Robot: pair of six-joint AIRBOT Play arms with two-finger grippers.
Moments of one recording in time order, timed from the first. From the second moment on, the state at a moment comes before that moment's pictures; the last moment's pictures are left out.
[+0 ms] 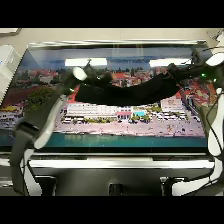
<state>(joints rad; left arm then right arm) -0.45 -2.06 2.02 0.95 -0.93 -2.06 -0.19 -1.70 1.81 -0.93 1.33 1.64</state>
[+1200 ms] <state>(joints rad) -0.35 -1.93 2.04 0.83 -1.17 -1.93 0.03 -1.55 1.81 -1.05 1.39 1.89</state>
